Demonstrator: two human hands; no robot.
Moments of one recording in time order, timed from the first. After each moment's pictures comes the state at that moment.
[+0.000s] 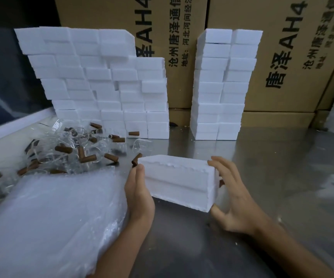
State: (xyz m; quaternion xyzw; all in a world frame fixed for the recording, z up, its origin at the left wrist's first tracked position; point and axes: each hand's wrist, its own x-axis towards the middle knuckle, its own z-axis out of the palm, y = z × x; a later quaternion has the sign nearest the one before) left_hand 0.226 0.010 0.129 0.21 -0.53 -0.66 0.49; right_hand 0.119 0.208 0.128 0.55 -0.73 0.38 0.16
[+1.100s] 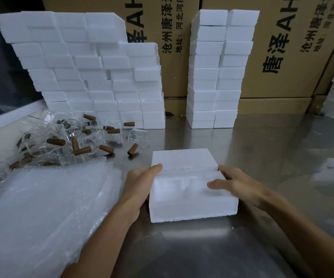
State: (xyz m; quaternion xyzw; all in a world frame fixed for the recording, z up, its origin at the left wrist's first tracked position) left_hand 0.238 0.002 0.141 0.31 -0.66 -0.65 0.20; right_hand 0.107 0.216 0.148 0.34 -0.78 0.47 -0.24
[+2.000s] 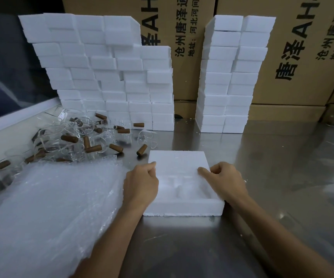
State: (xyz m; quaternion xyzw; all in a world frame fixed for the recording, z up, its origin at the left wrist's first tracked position) left_hand 0.245 -0.005 0.148 0.36 -0.84 -0.32 0.24; right_hand 0.113 0.154 0.138 0.16 -0.89 0.42 -0.02
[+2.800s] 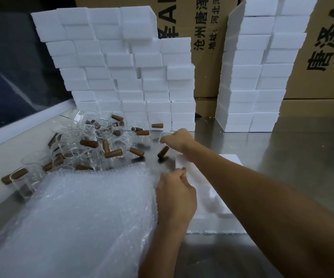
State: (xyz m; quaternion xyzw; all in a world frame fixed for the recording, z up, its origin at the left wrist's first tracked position) left_hand 0.237 -0.004 0.140 0.38 -0.82 -0.32 0.29; right_hand 0.085 -0.061 0.174 0.25 -0.83 0.47 -0.17
